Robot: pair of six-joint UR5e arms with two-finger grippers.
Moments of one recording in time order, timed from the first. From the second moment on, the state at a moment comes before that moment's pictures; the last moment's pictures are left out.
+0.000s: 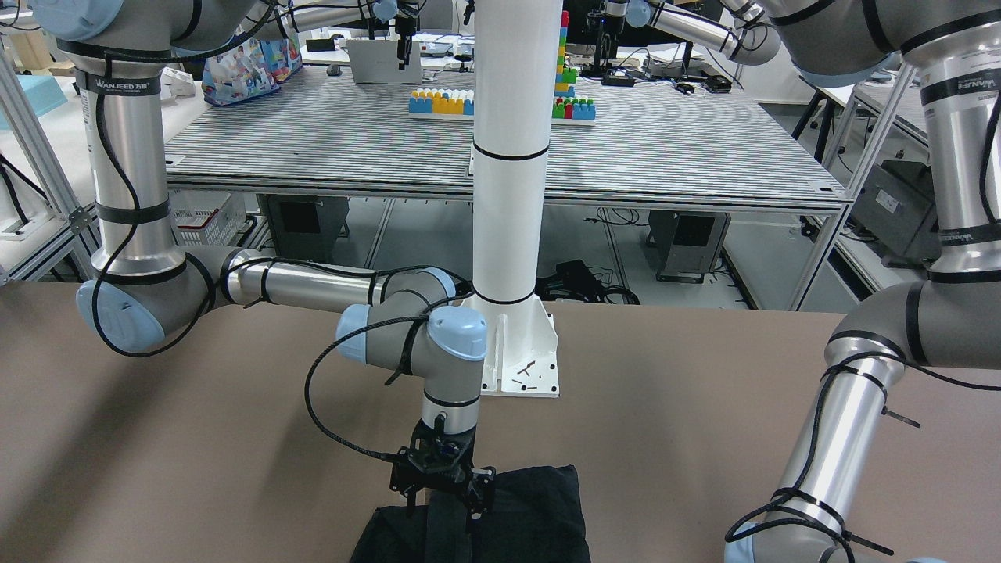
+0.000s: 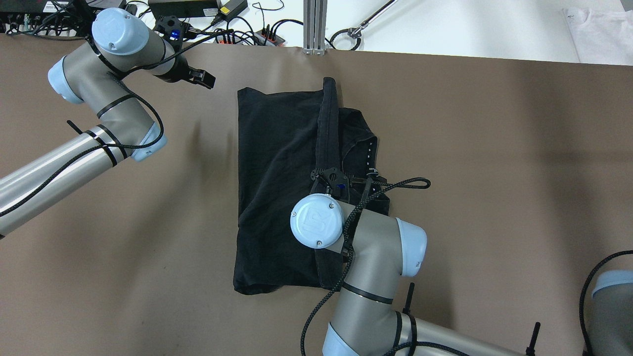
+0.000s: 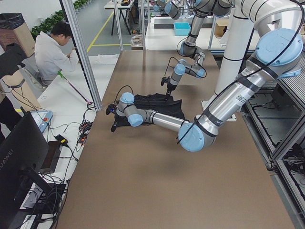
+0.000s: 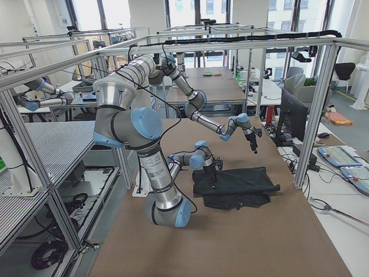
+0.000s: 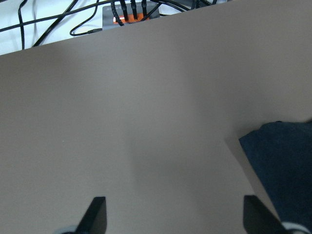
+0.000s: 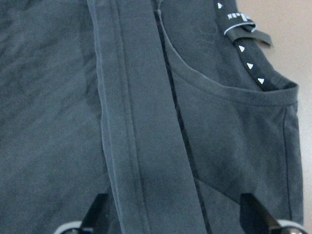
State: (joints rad) left arm -0.99 -2.36 -1.04 -2.24 -1.90 -0.71; right arm 0.42 -0.81 1.63 -1.67 1.48 1.44
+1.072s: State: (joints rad) left arm -0.98 -2.35 -1.04 -2.24 -1.90 -0.72; right arm 0.48 -0.64 1.31 -1.68 1.48 1.22
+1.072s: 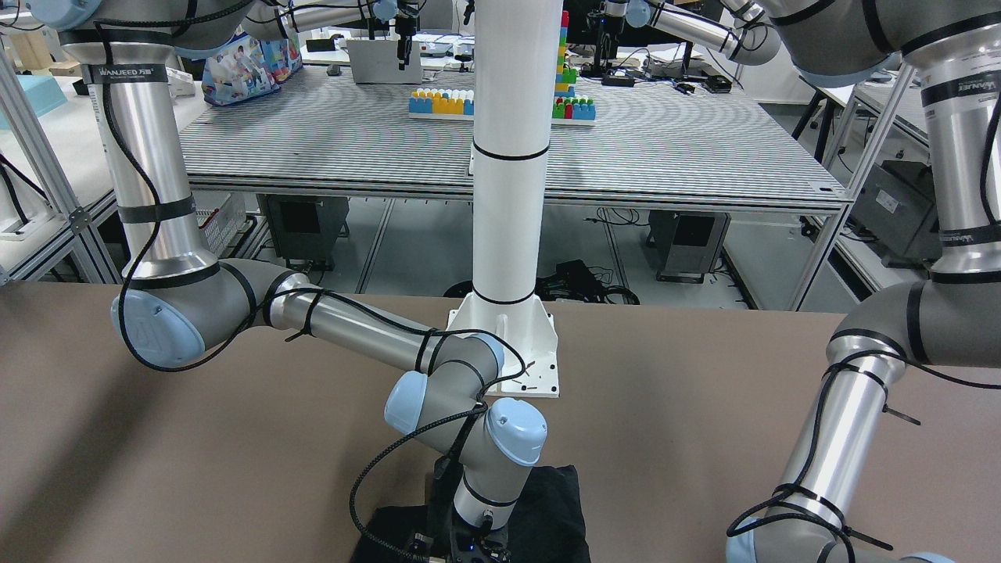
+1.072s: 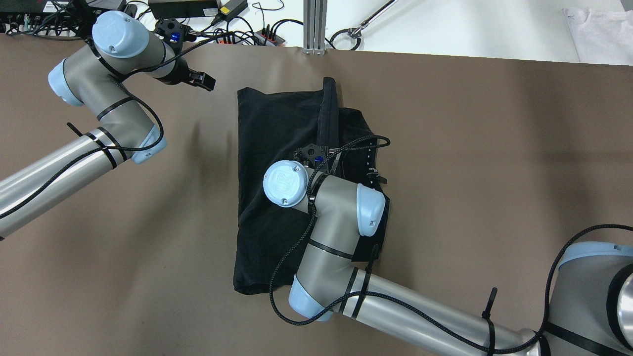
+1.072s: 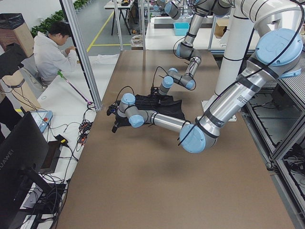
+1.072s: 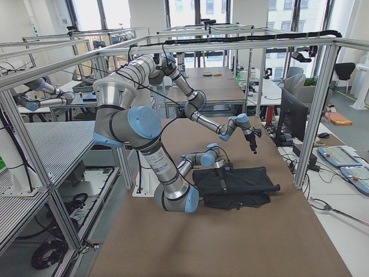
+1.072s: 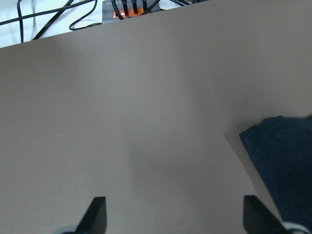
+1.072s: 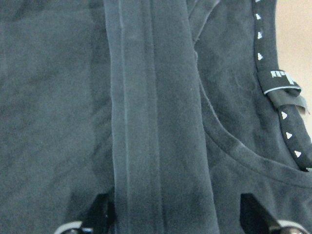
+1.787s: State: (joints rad) left arm -0.97 -2.35 -1.04 -2.24 -1.90 -0.72; right arm 0.56 -0.72 1.35 -1.68 1.49 0.98
